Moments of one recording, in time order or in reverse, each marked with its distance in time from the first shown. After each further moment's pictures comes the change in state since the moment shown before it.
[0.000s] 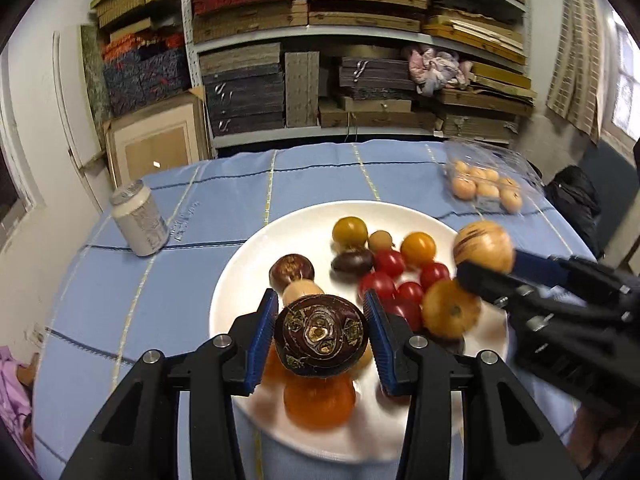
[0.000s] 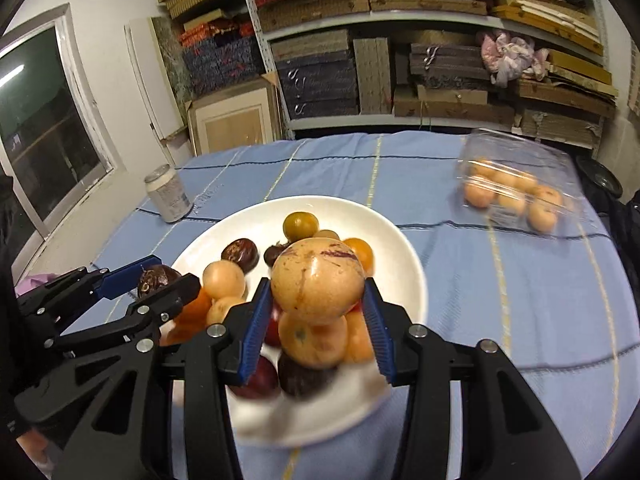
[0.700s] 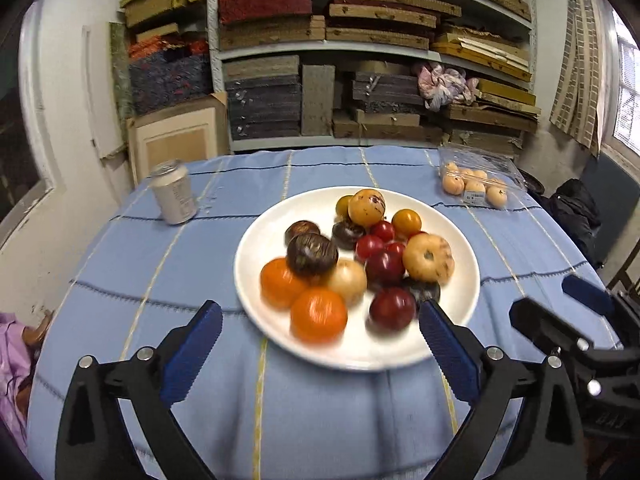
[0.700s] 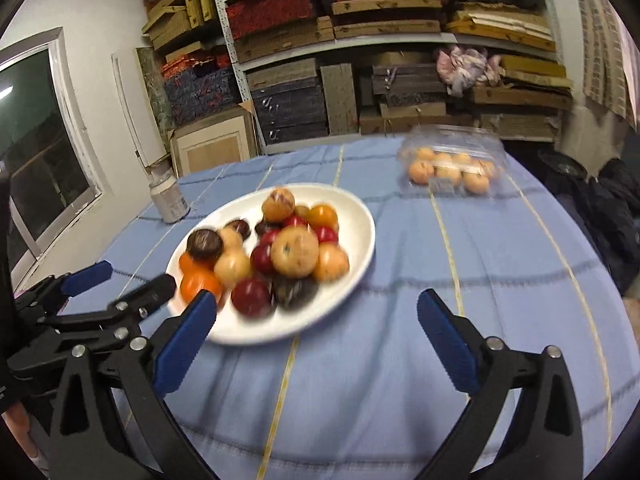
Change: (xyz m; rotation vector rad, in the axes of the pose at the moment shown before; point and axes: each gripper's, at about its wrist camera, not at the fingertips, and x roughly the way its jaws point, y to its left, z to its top) left arm -0.079 -0.007 -0.063 -0.043 -0.076 0.055; right arm -0.096 -0.001 -0.091 0.084 -0.125 -0.081
